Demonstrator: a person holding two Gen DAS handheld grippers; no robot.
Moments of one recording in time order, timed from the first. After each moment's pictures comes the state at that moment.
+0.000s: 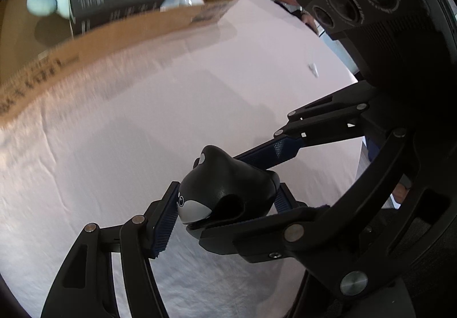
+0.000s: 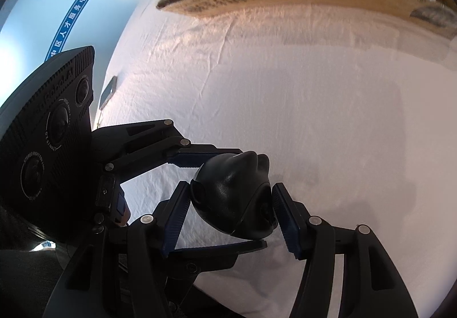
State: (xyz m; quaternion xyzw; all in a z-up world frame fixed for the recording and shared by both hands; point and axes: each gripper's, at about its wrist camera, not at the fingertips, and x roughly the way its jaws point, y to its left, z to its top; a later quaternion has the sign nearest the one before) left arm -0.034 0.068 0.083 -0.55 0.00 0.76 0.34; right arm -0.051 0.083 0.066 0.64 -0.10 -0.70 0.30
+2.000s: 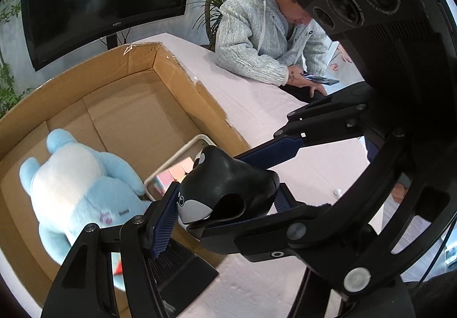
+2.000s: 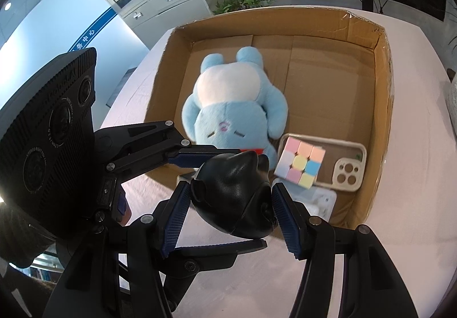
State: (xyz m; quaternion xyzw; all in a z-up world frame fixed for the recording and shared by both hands) left arm -0.240 0.116 0.211 -0.43 0.06 0.83 0.36; right arm -0.246 0.180 0.222 0.54 -0.04 -0.79 0.28
